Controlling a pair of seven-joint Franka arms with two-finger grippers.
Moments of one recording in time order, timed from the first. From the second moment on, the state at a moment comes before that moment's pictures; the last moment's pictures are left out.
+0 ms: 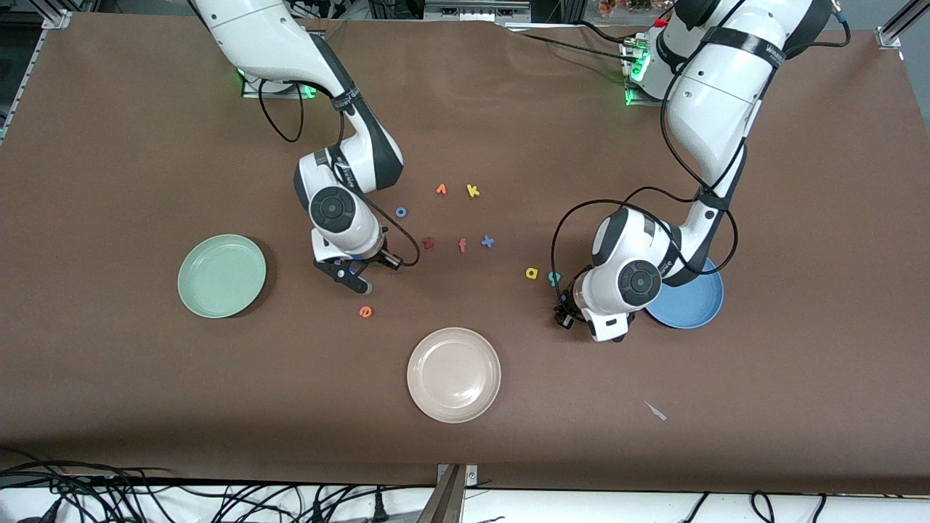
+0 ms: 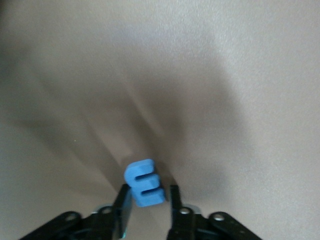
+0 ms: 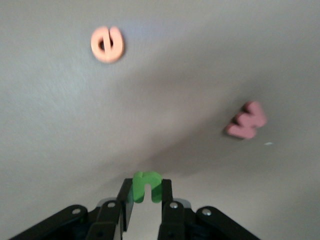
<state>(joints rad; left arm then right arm) -0.26 0.83 -0.15 -1.50 -0.13 2.24 -1.39 0.65 0.60 -0.16 -1.74 0.18 2.23 0.92</state>
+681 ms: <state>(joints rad) -0.24 0.79 -0.11 -1.49 -0.09 2.13 -1.37 0.64 0.47 -0.47 -1.77 0.18 1.97 0.32</state>
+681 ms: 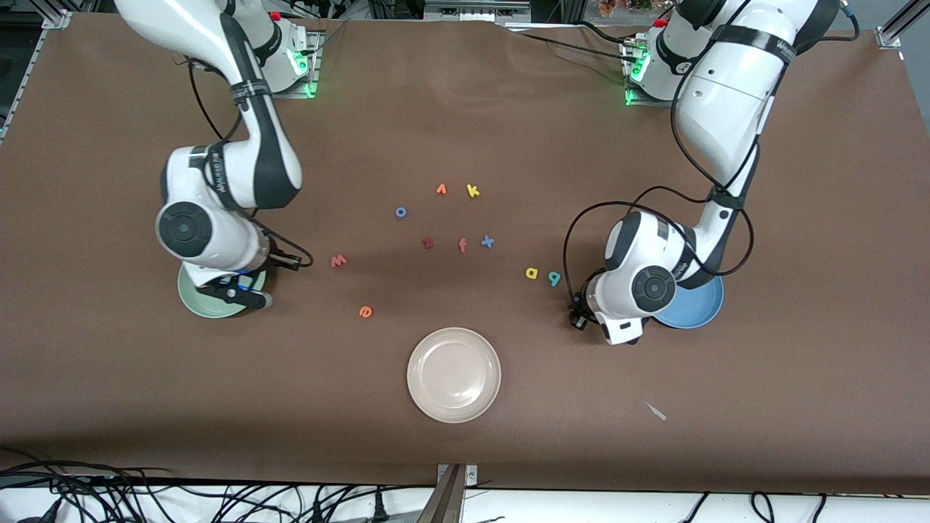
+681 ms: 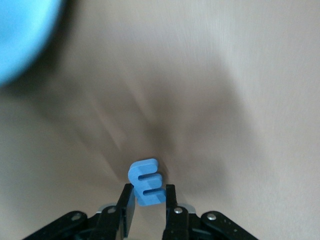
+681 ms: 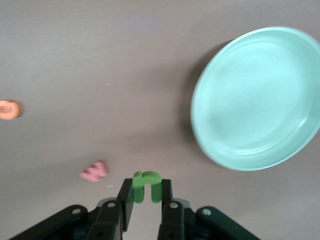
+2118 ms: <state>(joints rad) 0.01 0.71 -0.13 -1.56 -0.04 1.89 -0.98 0.67 0.48 -0.53 -1.95 0.19 2.24 0.42</state>
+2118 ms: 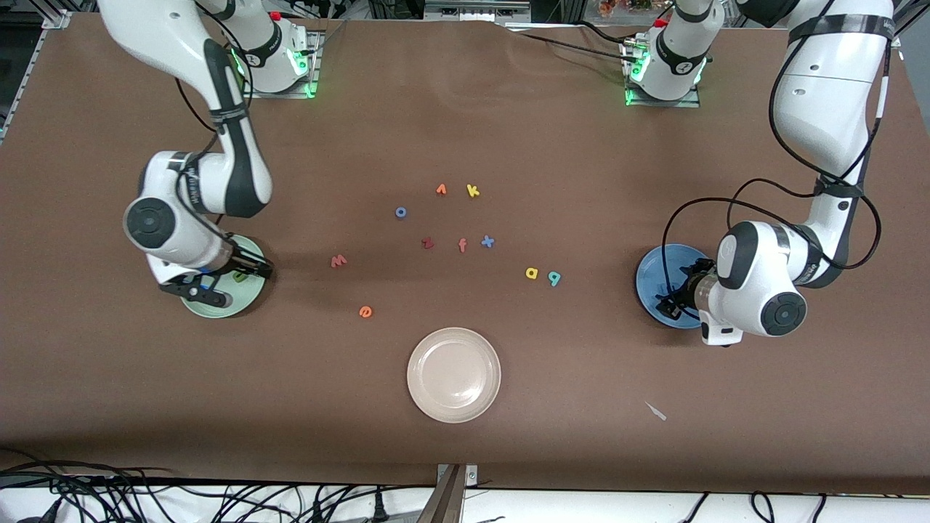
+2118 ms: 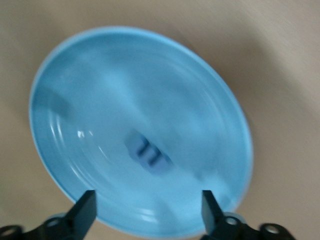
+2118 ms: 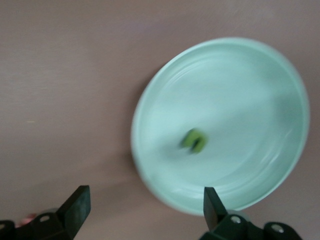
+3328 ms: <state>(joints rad) -0.32 0.73 -0.21 -1.56 -0.05 2.13 -1.29 0.78 0.56 -0.36 -1.97 0.31 2.46 1.23</state>
